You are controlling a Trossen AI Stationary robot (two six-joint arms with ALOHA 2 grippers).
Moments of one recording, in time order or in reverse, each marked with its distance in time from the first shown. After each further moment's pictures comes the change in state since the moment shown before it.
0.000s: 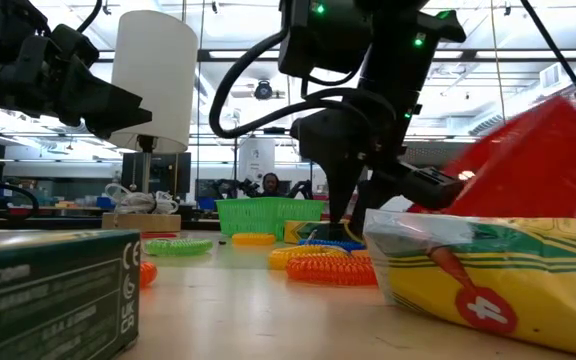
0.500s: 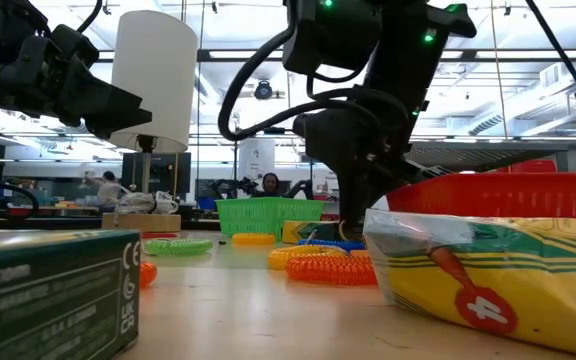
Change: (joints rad) left arm 0.000 0.000 0.000 -0.003 0.000 0.001; right arm 0.022 -0.001 -0.002 -0.014 0.048 -0.006
